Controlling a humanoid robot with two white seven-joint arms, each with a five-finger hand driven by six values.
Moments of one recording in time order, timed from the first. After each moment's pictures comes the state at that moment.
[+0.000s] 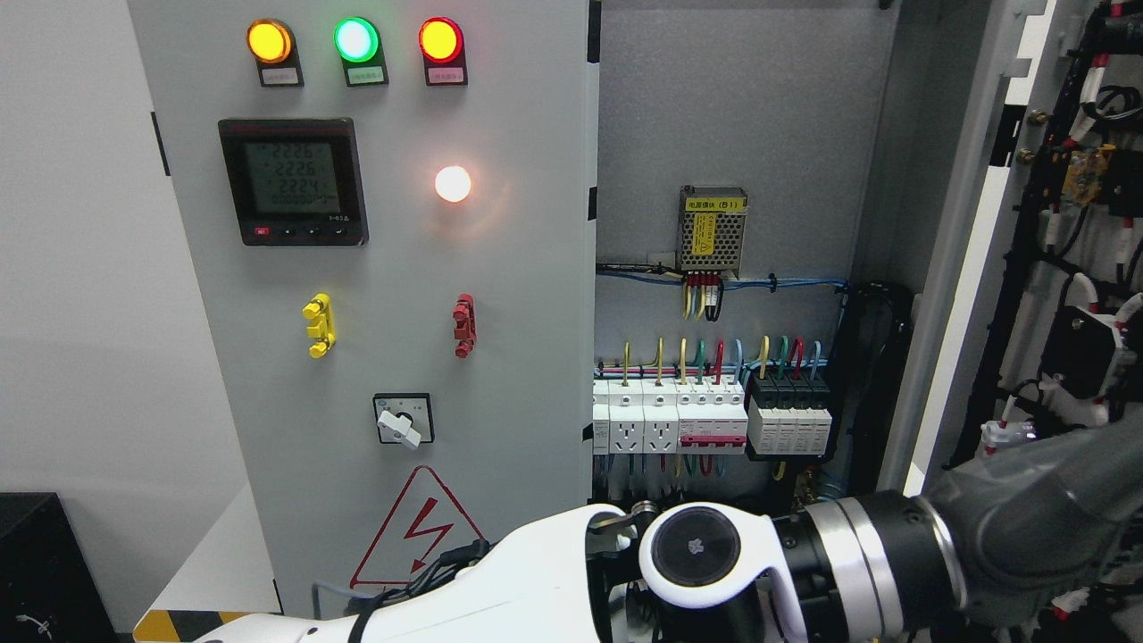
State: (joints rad) left arm -1.35 -0.05 -1.12 -1.64 1.17 0.10 -0.04; right arm 0.12 0.12 0.00 -0.13 0.00 0.04 0.04
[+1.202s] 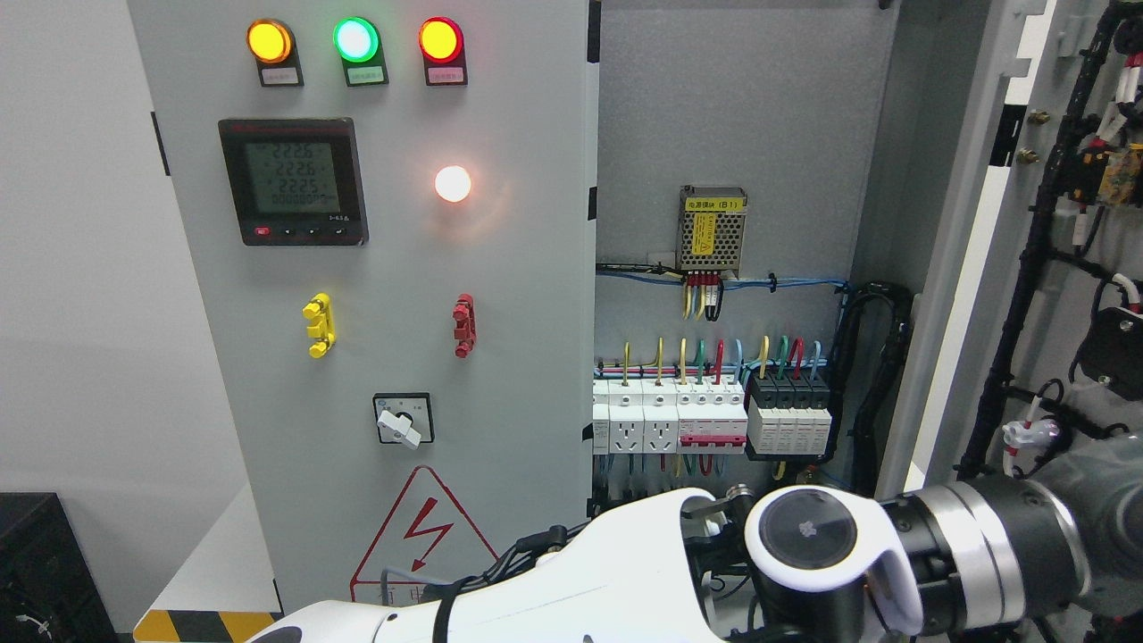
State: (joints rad) left arm -1.42 -0.17 -1.12 -1.50 1.18 0.10 -0.03; right arm 0.12 0.12 0.00 -0.13 0.00 0.04 0.04
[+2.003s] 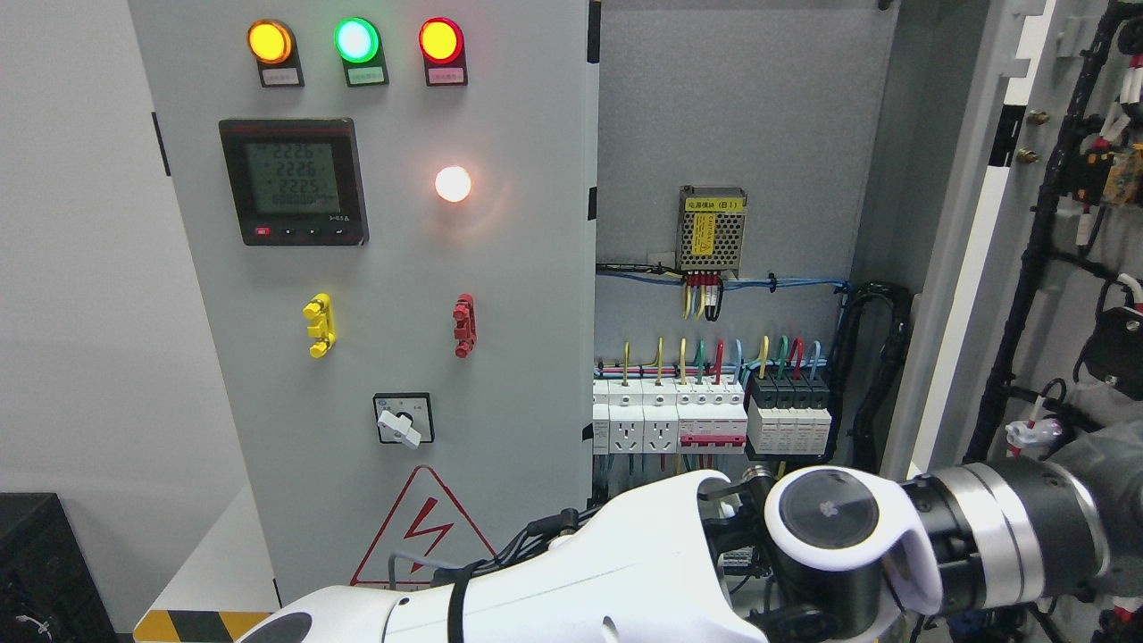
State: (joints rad) left arm -1.45 -0.18 -1.13 -1.45 1.18 0.09 -0.03; right arm 0.12 0.12 0.00 -0.13 0.00 0.04 0.04
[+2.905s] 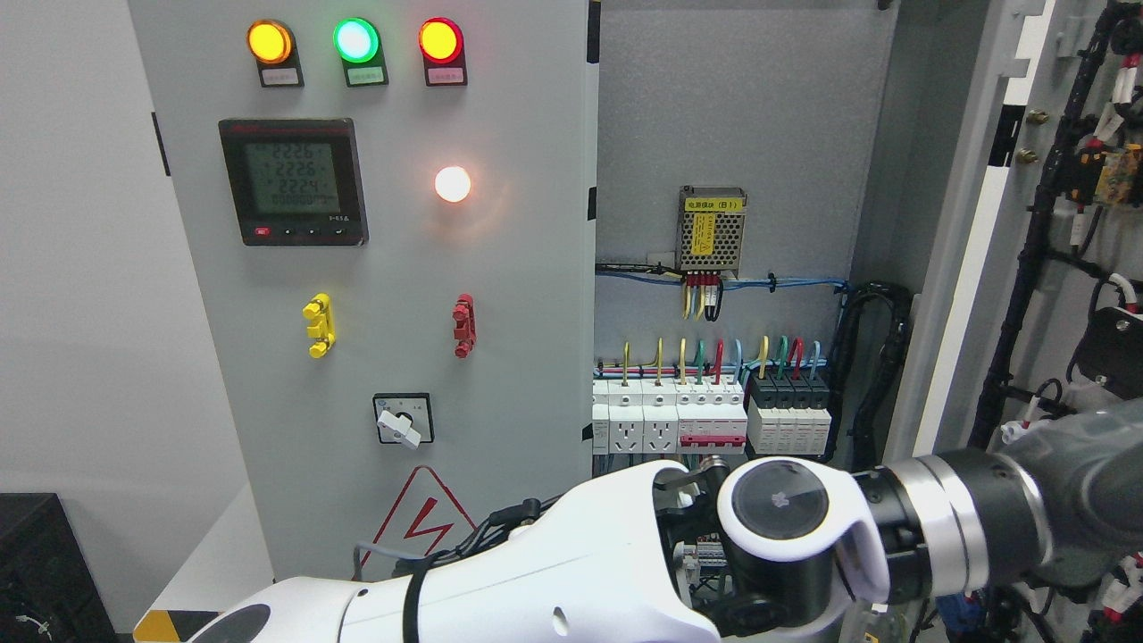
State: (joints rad) left arm -1.44 -0.06 -1.12 -1.57 1.18 0.11 -0.03; right arm 0.12 0.12 0.00 -0.13 0.00 0.04 0.04
